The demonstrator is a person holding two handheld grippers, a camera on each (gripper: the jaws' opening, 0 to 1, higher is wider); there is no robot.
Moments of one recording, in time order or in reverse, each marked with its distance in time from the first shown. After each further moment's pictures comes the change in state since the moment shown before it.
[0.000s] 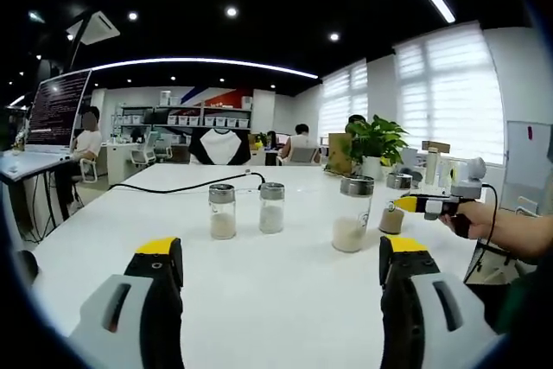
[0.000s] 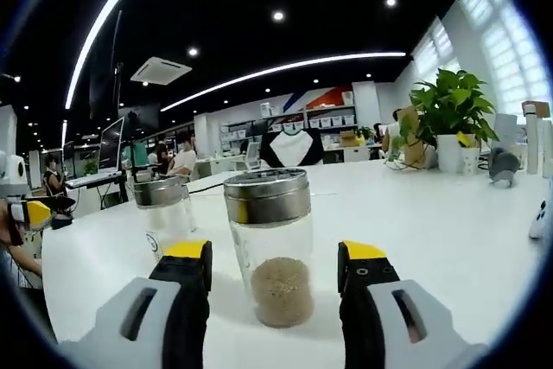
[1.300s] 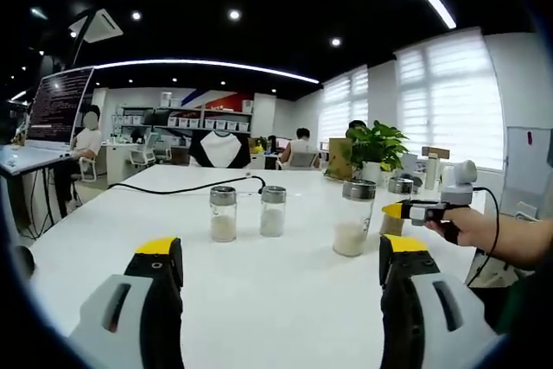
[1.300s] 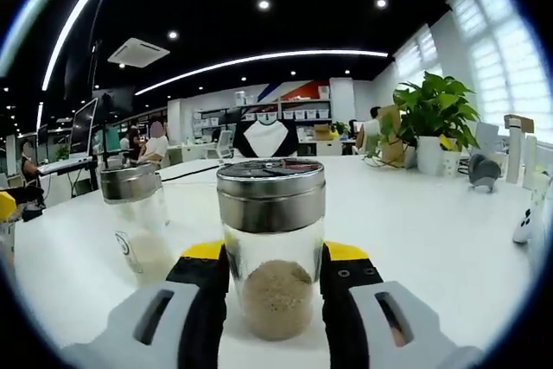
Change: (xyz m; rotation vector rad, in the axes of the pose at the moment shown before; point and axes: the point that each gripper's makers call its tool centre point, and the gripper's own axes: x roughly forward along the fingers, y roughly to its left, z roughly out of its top) left arm 0.000 0.006 0.003 -0.016 -0.031 0.003; right arm 0.018 -0.006 -0.003 -0.087 0.047 -0.139
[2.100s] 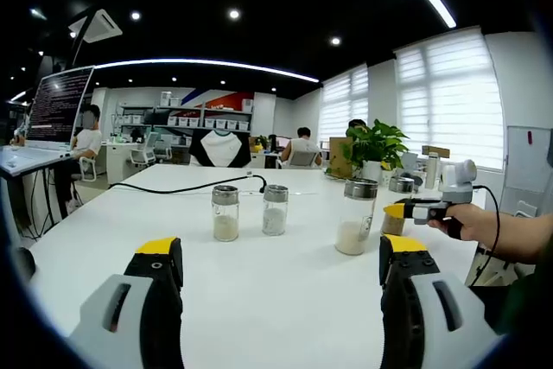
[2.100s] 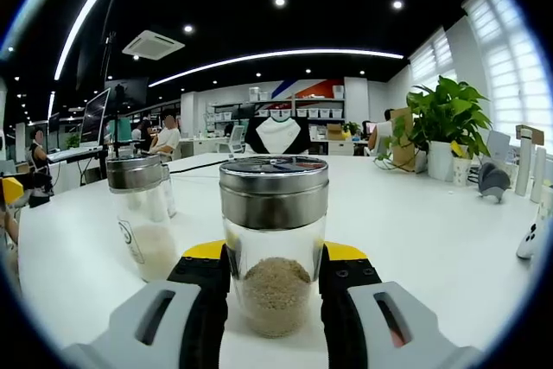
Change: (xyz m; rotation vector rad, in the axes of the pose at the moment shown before) left arm -0.001 0.002 -0.001 0.001 0.012 -0.003; right arm 0.000 0.000 0.000 -0.024 0.016 0.077
